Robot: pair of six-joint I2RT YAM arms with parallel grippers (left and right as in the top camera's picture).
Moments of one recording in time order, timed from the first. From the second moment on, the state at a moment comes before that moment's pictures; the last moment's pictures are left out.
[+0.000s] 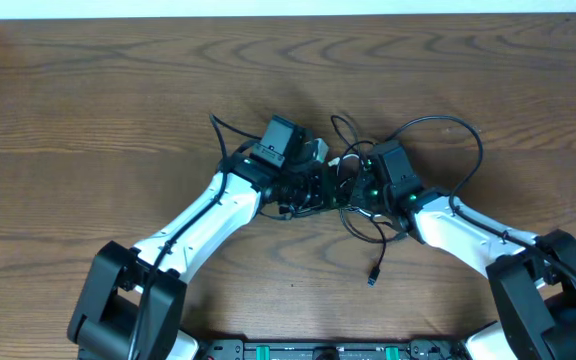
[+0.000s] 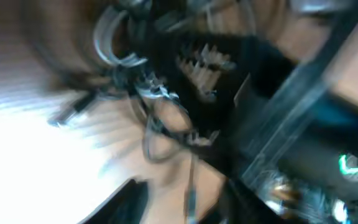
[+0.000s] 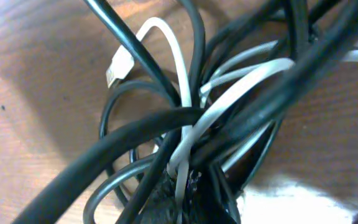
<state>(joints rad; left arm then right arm) -0.53 1.65 1.04 -0.52 0.62 -0.67 0.47 1.66 0.75 -0.09 -0.14 0.80</state>
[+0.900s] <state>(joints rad) -0.51 1.65 1.04 -0.35 0.36 -0.85 0.25 0.94 0.74 -0.52 -0.67 0.66</state>
